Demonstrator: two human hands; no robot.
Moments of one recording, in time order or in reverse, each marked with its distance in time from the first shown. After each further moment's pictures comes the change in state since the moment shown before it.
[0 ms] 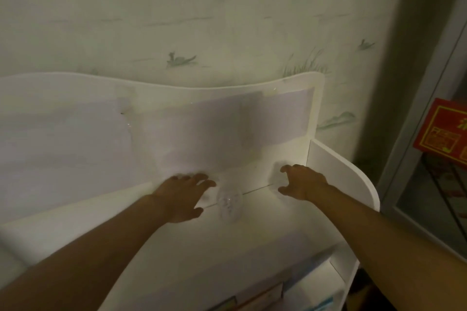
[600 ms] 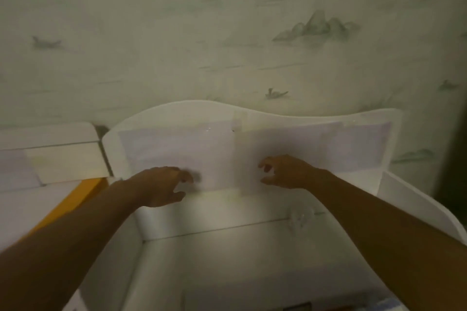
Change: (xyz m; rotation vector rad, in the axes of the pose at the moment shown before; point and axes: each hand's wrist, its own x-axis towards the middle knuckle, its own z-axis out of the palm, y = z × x) left_hand -0.203 -0.141 -0.049 -0.131 -0.005 -0.327; right_hand -0.060 -0.220 -0.085 0.080 0.069 -0.538
